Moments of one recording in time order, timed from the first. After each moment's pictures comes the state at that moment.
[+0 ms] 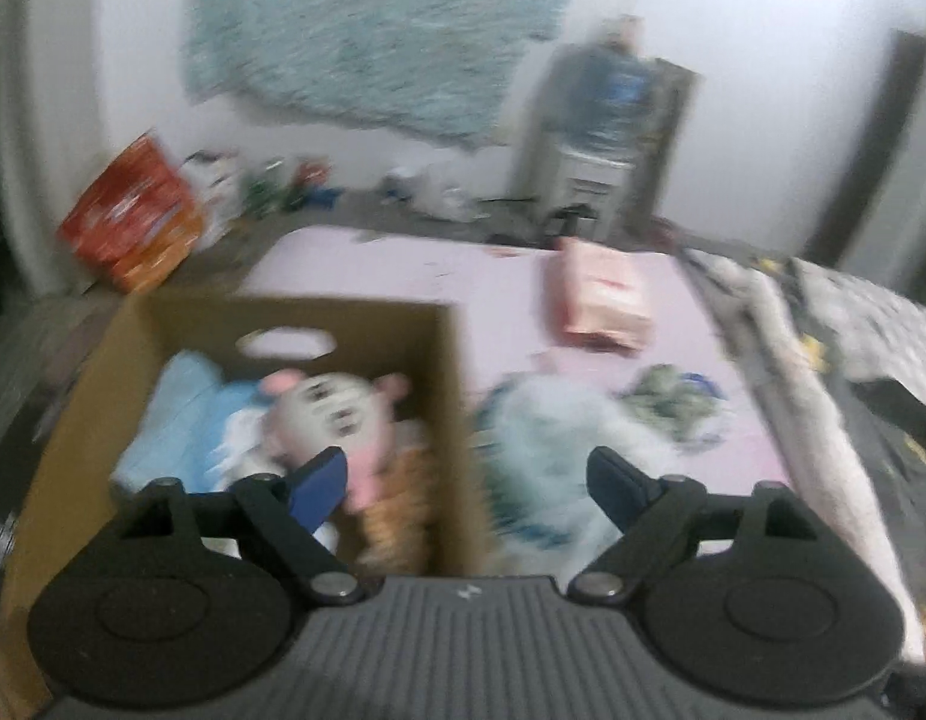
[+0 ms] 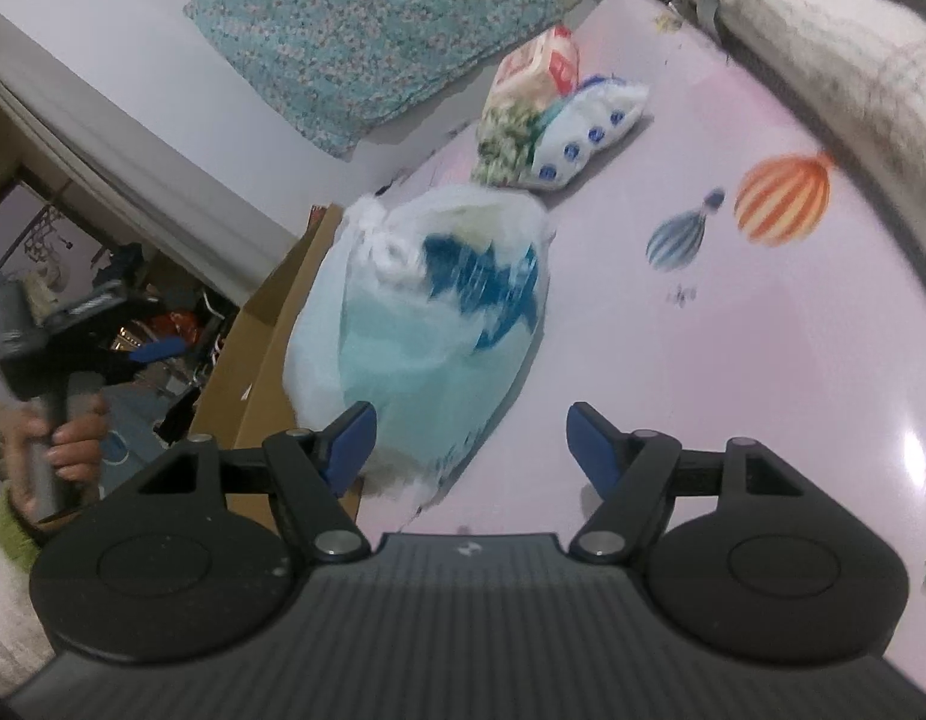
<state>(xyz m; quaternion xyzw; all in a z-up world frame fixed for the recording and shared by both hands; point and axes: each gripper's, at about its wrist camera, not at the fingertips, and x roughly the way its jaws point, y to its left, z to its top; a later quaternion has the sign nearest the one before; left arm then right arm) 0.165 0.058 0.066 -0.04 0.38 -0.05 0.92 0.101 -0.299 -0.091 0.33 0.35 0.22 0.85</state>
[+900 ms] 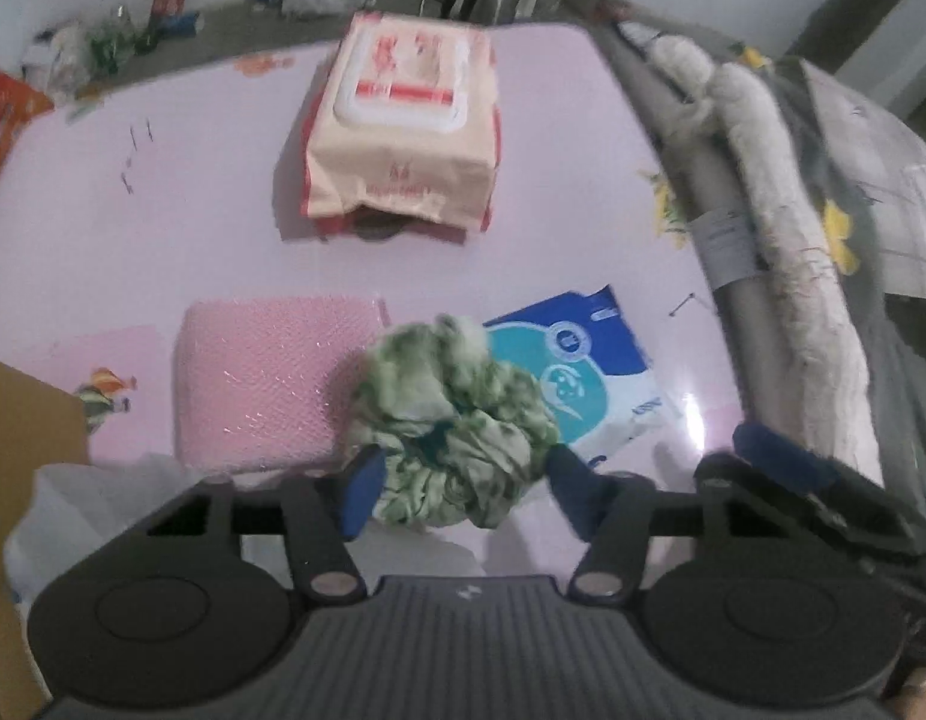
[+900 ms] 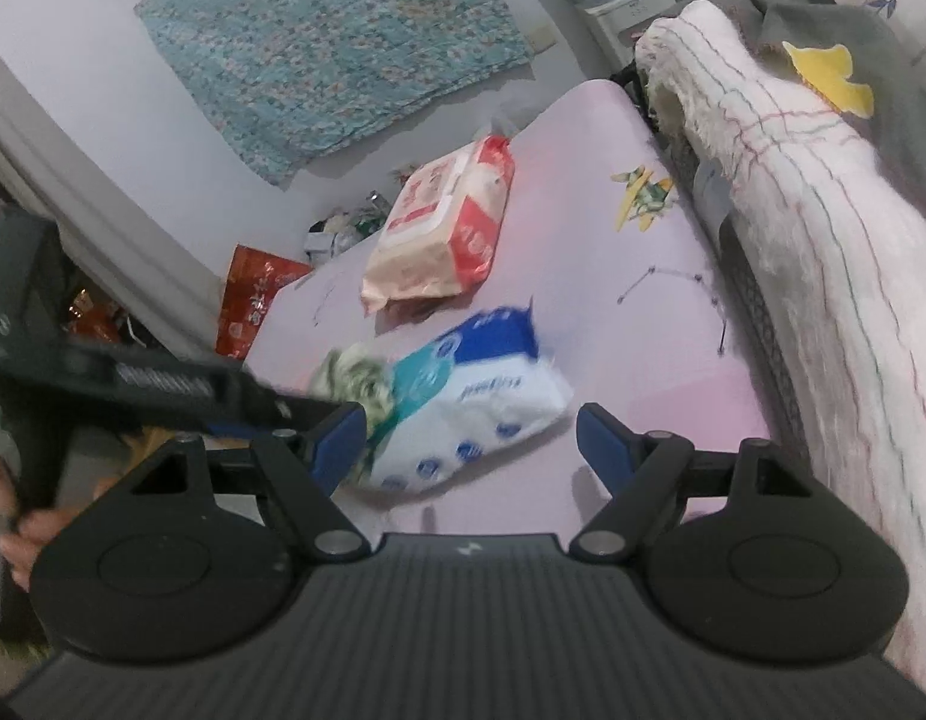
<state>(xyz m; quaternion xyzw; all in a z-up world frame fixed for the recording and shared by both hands) 0.387 -0.137 -0.060 -0.02 0.60 -0.09 0.80 0.341 -0.354 -0.094 0.28 0.36 0.18 0.87</state>
